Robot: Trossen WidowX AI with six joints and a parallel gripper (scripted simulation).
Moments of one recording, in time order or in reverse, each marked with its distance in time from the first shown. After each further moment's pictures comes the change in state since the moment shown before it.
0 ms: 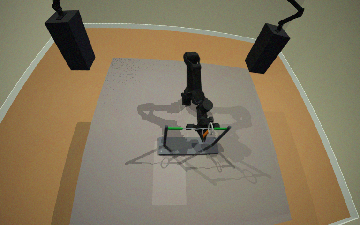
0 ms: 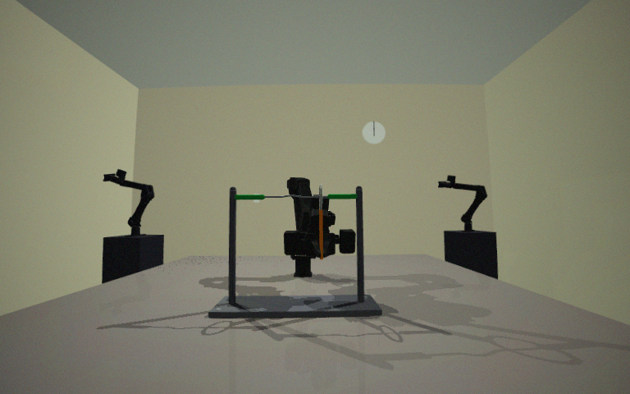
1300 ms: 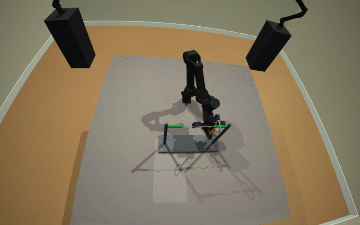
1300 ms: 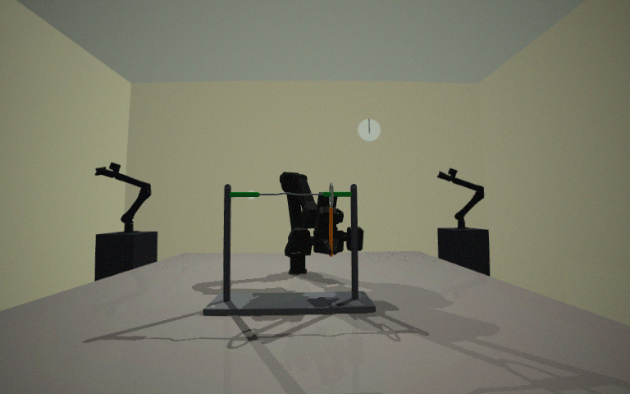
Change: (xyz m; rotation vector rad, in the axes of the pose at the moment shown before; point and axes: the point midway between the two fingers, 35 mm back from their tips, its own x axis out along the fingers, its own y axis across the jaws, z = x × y) arm 0.001 0.037 0.000 -0.012 -0.002 0.017
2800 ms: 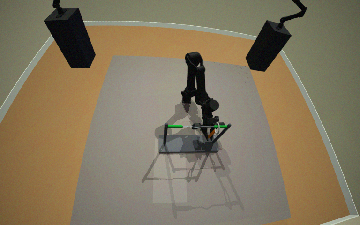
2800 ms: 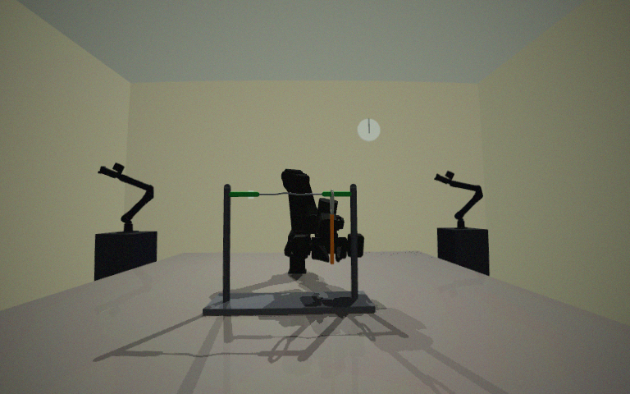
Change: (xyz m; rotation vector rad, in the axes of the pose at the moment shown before) arm 0.006 0.002 -0.017 0.001 -0.003 0.003
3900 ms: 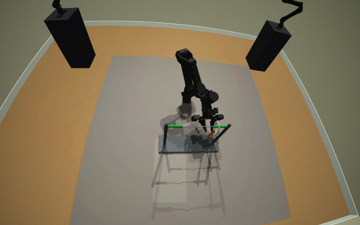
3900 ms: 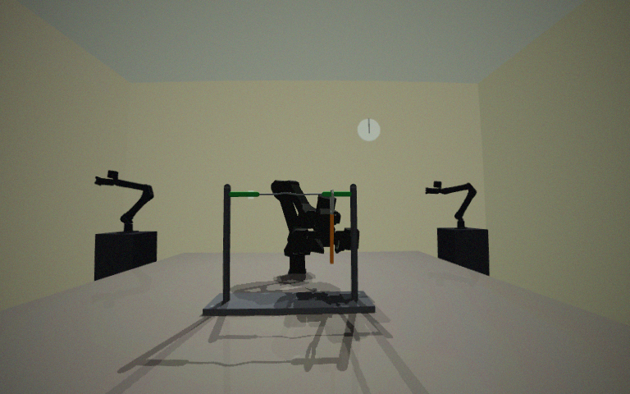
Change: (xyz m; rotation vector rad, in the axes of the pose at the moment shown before) arm -0.049 0.000 0.000 0.000 0.004 -0.001
